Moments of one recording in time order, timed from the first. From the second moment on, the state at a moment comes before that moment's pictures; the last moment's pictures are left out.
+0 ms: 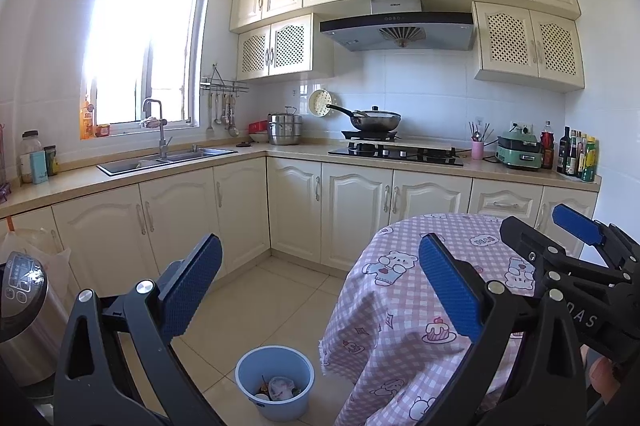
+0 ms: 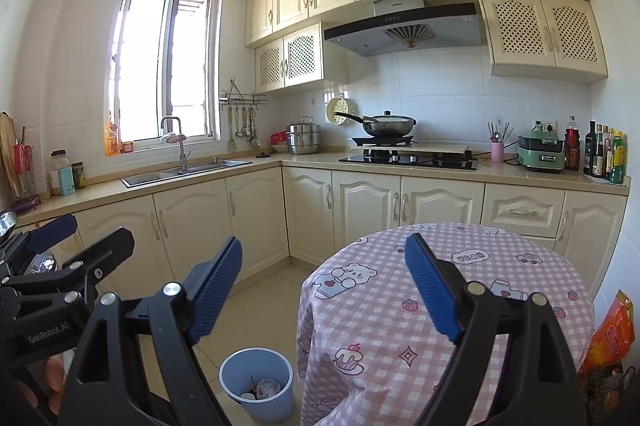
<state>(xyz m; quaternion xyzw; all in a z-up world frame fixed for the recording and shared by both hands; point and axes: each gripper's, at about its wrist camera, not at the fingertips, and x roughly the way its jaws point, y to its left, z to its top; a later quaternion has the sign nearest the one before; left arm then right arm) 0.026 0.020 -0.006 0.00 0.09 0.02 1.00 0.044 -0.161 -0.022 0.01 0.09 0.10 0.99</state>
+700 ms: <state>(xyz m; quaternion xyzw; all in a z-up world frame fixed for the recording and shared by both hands) 0.024 0.020 -0.005 0.00 0.09 0.02 1.00 0.044 -0.161 -0.023 0.01 0.09 0.10 0.99</state>
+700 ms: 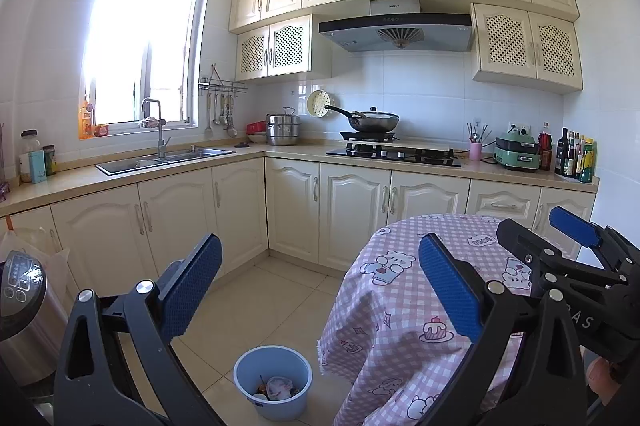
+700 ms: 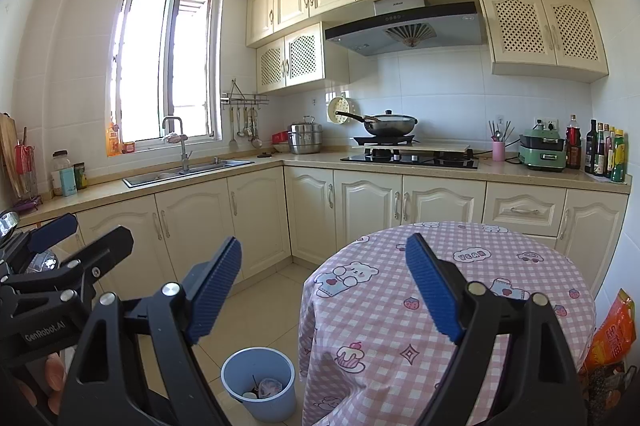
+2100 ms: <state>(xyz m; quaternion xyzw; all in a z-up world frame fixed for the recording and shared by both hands) 0.026 0.020 -0.004 0.00 0.10 0.02 1.00 0.045 -0.156 -0.026 0.01 0.09 0.11 0.99</state>
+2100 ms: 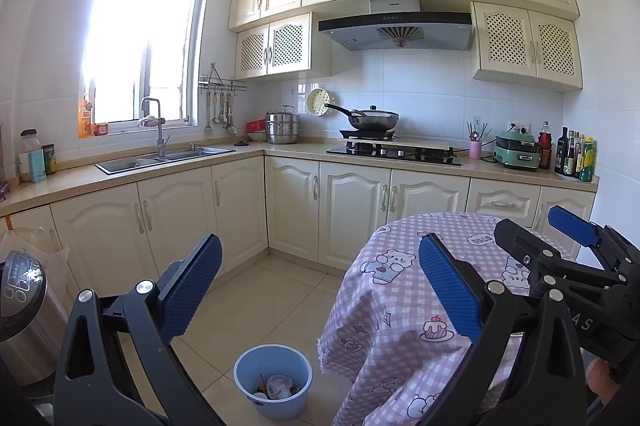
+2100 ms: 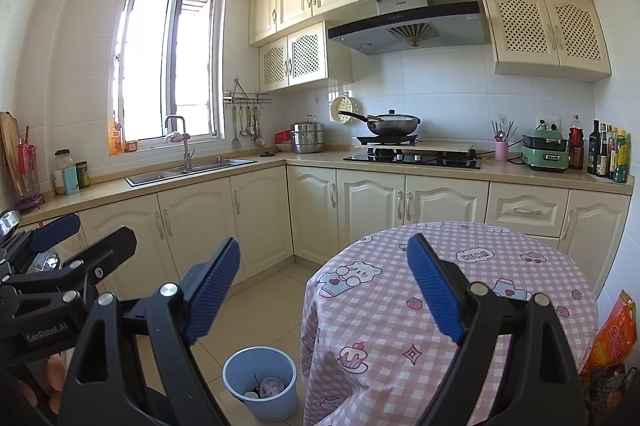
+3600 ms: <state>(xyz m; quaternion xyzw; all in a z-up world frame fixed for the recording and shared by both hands) 0.029 0.026 -0.012 0.00 0.10 0.02 0.99 0.044 -0.155 -0.030 0.02 0.10 0.11 0.99</state>
